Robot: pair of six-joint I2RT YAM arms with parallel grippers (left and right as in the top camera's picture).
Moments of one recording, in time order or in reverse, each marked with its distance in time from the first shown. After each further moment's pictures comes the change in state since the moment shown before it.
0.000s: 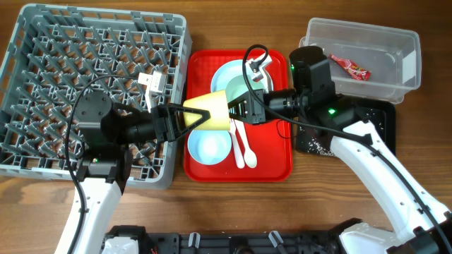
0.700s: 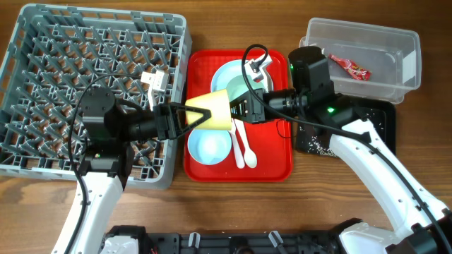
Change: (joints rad) left arm -0.001 0.046 0.002 -0.005 0.010 0.053; right arm -0.004 0.012 0.000 -0.017 0.020 0.003
